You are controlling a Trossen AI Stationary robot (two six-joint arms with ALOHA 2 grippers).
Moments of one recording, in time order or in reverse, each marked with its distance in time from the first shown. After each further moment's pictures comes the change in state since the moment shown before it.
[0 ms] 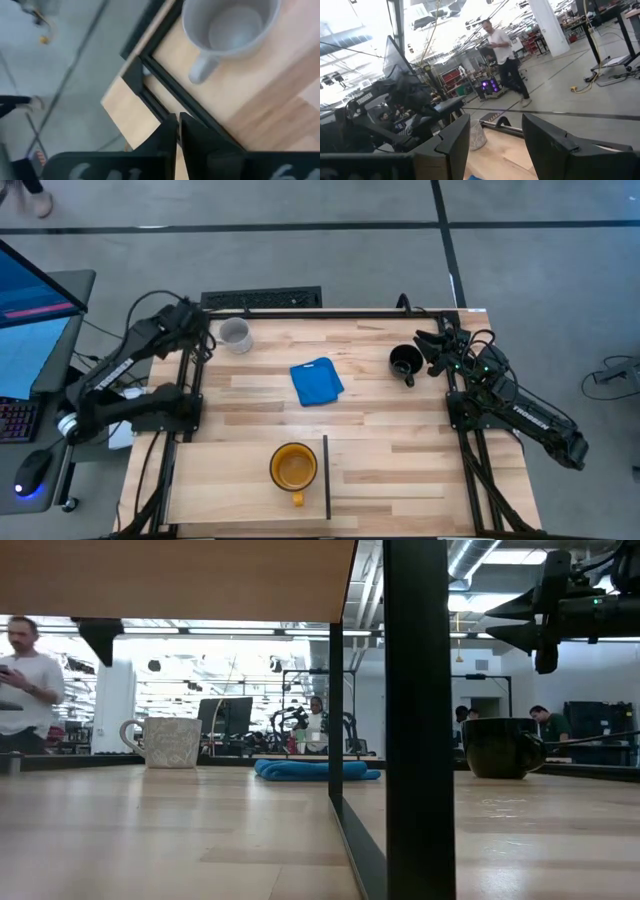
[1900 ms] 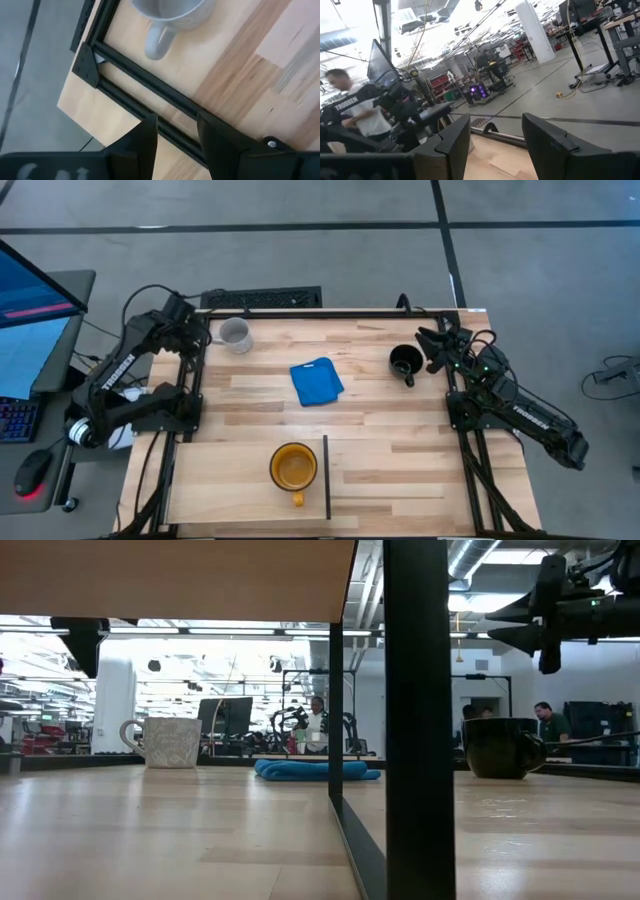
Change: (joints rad) left arm 0.220 0.023 0.000 -0.087 0.270 0.292; right arm 0.000 0.003 0.000 0.000 0.073 -0.029
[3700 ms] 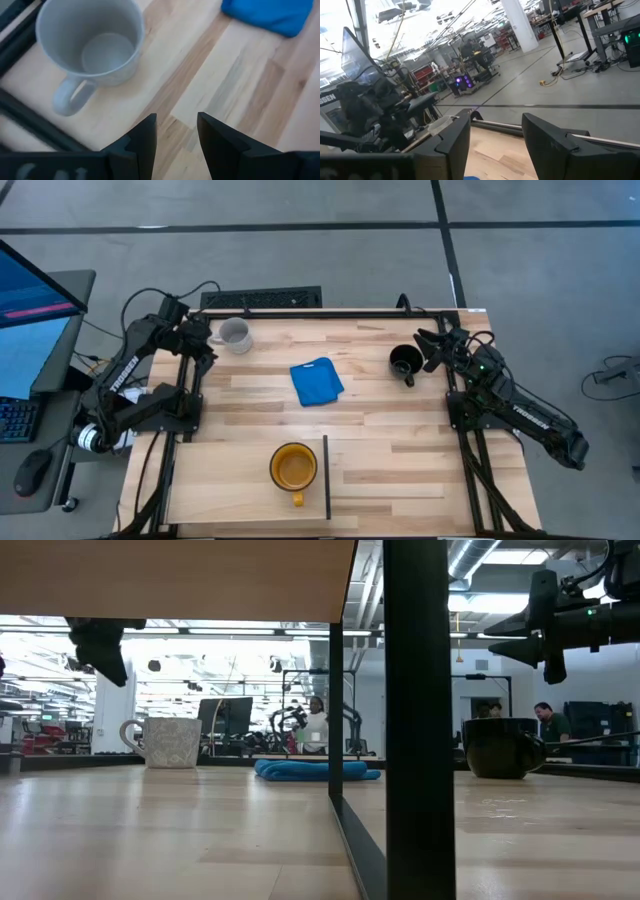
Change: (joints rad) left arm 0.148 -0.024 -0.117 0.124 0.542 -0.065; right arm 0.000 0.004 0.000 -0.090 0.054 0.000
